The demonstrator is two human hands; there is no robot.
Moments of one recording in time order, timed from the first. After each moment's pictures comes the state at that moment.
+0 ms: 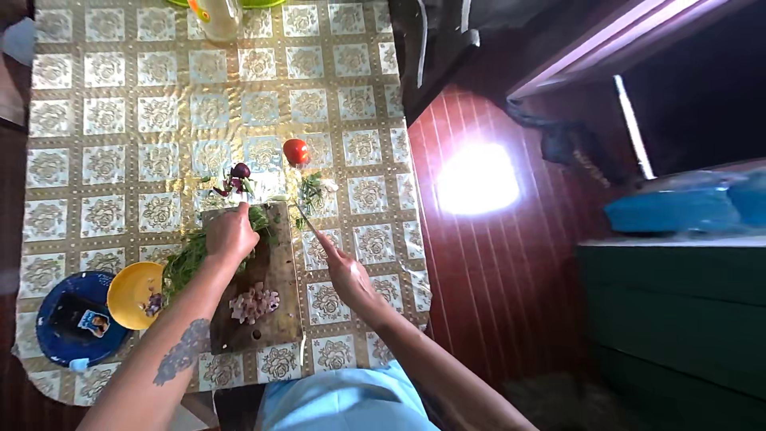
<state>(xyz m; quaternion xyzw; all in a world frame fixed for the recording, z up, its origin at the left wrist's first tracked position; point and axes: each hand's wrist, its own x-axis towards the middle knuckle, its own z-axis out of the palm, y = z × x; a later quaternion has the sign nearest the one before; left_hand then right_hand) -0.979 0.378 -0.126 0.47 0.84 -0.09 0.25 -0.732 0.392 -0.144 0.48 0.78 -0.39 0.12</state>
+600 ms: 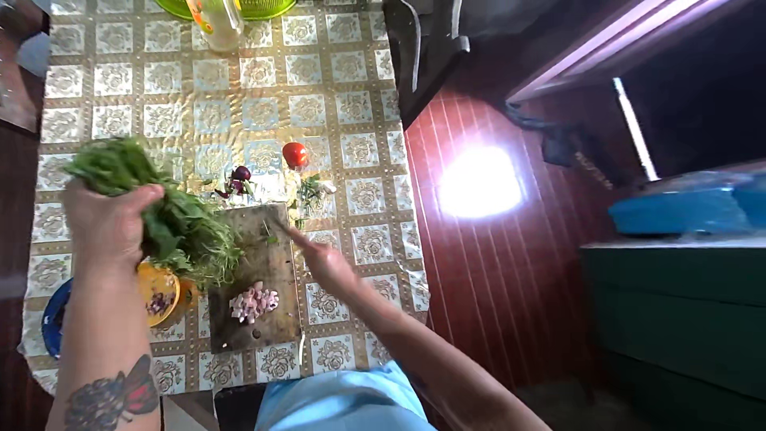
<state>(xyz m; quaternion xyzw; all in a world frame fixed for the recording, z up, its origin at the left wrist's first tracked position) -1.030 0.340 0.001 0.26 0.82 0.48 0.19 -0.768 0.405 -0.137 0.40 0.79 -0.45 0.09</state>
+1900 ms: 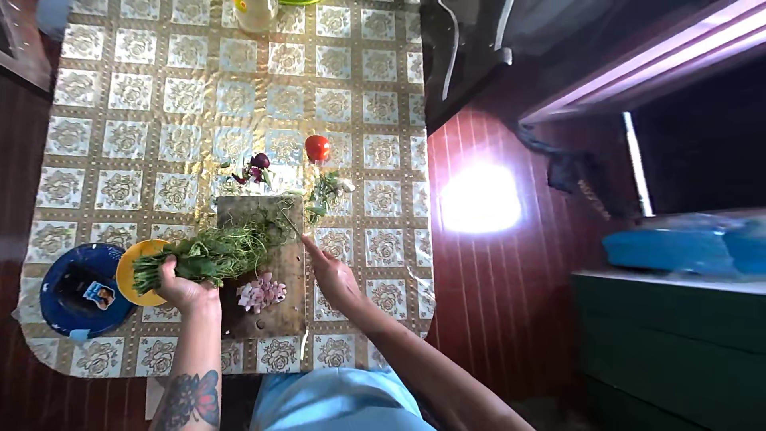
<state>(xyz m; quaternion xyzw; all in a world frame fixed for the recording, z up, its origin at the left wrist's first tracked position) -0.981 0.263 -0.141 -0.18 0.61 0.76 0.10 -0.771 0.372 -0.142 0.42 0.79 -0.42 0.13</state>
